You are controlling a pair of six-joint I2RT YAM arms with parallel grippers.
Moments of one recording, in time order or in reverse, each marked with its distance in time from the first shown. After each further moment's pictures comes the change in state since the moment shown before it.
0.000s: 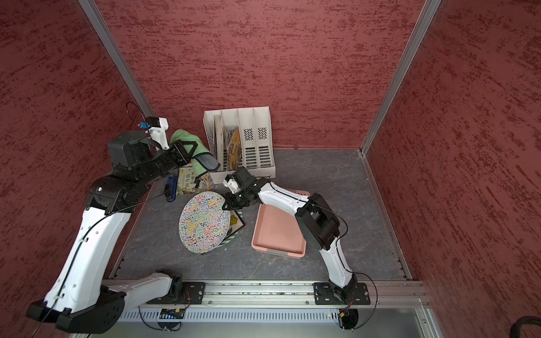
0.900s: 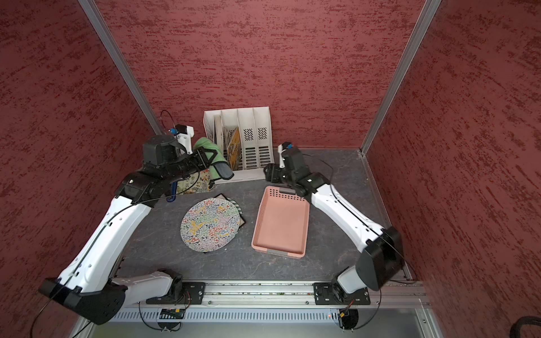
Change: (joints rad) left arm -0.133 0.092 -0.141 0.119 0.022 -0.025; right arm -0.302 -0.718 -0.421 0.094 0.543 -0.003
